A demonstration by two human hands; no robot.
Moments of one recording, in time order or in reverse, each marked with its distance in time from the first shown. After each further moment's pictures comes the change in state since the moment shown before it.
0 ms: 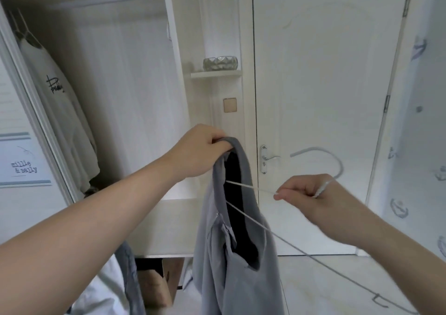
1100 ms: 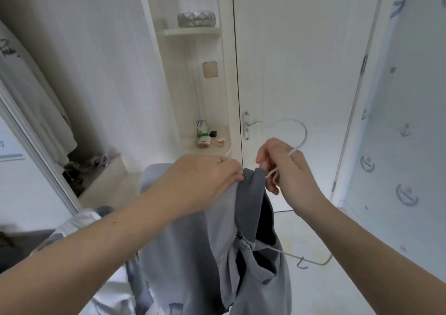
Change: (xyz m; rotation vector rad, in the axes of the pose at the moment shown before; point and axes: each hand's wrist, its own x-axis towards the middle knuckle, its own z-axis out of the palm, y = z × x) left_hand -0.098 -0.009 0.071 0.547 -0.023 0.626; right_hand -0.020 0.022 0.051 0.545 0.247 -0.008
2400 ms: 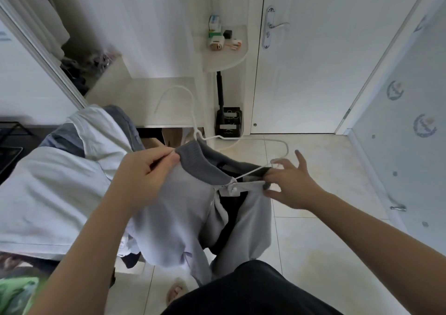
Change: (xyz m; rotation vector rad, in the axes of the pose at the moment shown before) left_hand -0.219 0.035 0.062 -0.593 0.034 -0.850; right_hand -0.132 0.215 -0.043 -1.360 -0.812 0.091
